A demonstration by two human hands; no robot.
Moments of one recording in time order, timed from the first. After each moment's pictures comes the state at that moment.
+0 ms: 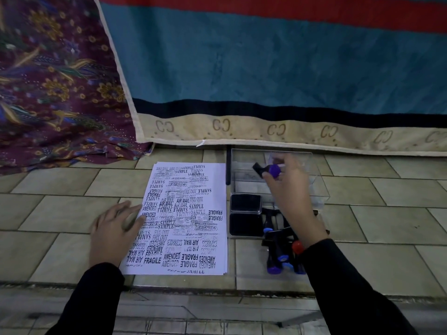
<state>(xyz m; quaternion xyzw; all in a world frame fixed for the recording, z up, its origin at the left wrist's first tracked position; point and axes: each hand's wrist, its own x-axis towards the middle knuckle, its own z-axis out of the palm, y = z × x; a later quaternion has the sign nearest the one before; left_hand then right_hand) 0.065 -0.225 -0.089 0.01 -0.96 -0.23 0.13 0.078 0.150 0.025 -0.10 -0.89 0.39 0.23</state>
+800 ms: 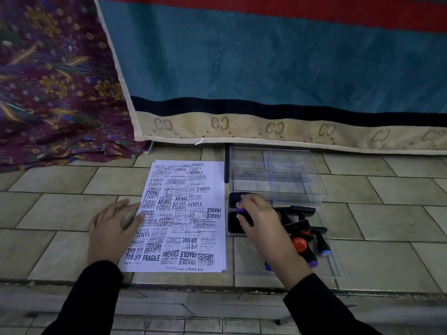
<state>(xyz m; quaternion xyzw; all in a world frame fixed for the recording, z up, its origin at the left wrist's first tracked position) 0.068 -0.222 -0.083 0.01 -0.96 -0.23 0.13 0.132 0.110 -0.019 0.08 -0.94 0.29 0.17</state>
